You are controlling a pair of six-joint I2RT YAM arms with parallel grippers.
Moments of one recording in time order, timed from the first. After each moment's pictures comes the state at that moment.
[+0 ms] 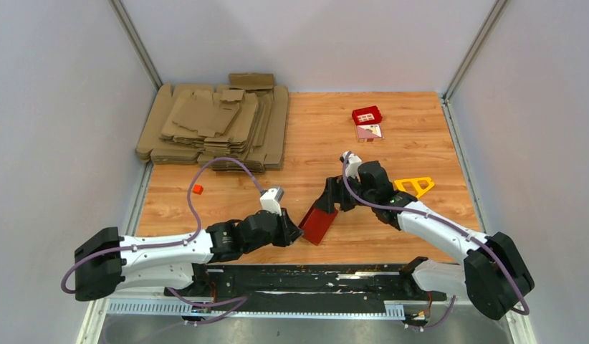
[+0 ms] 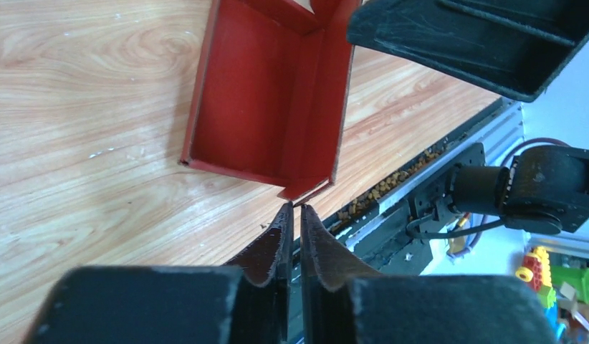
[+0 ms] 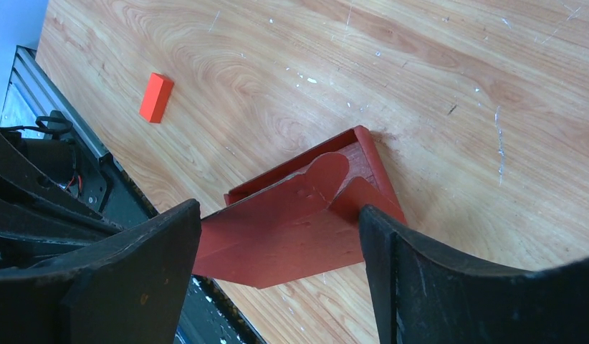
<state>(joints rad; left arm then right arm) -1.20 1.03 0.47 0.01 -0.28 -0.99 0.59 1.18 0.60 -0.03 -0.36 0.43</state>
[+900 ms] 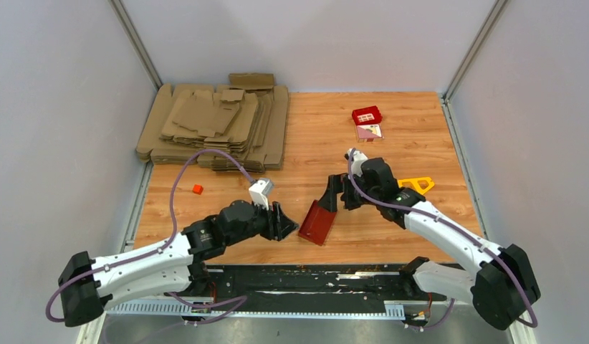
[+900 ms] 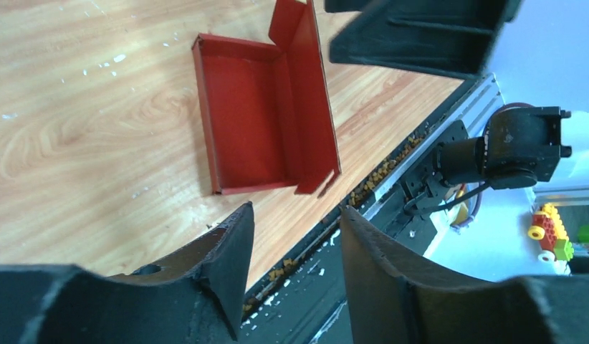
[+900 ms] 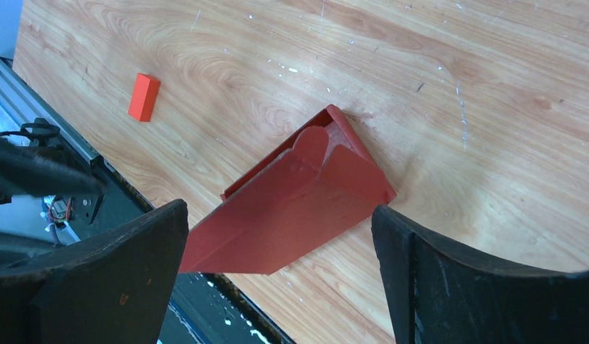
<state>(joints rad) -1.09 0.79 0.44 -0.04 -0.12 -0.75 0.59 1.13 0.68 -0.21 -0.30 0.42</state>
